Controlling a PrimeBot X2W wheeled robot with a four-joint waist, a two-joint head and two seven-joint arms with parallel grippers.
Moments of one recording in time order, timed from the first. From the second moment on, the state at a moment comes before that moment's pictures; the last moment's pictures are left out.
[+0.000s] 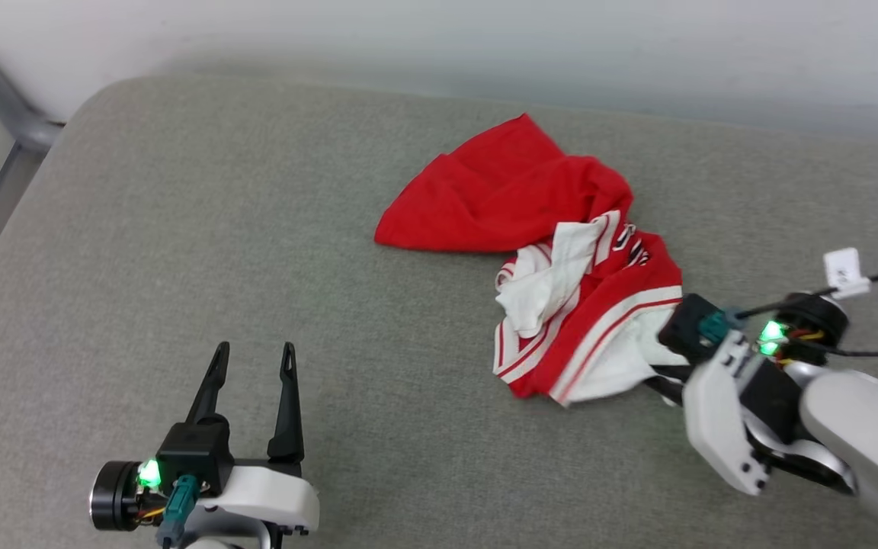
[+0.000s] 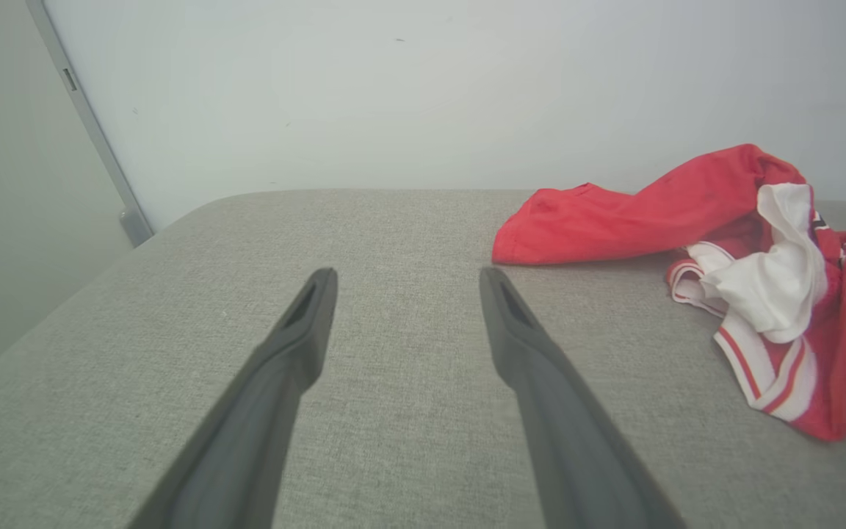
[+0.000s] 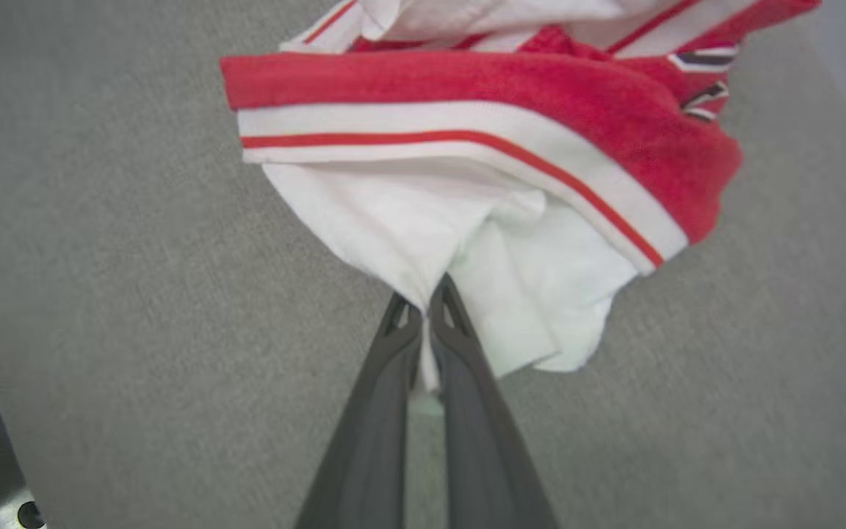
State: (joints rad) left arm -0.05 0.05 -0.07 0.10 -0.05 0.05 -0.26; right arm -0.80 -0.69 1.18 0.25 0.75 0.13 0.34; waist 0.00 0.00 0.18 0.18
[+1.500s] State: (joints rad) left arm 0.05 0.06 -0.02 0.10 -0.02 0.01 -0.26; right arm -0.02 -0.65 0.10 0.07 0.56 0.13 0.08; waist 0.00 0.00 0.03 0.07
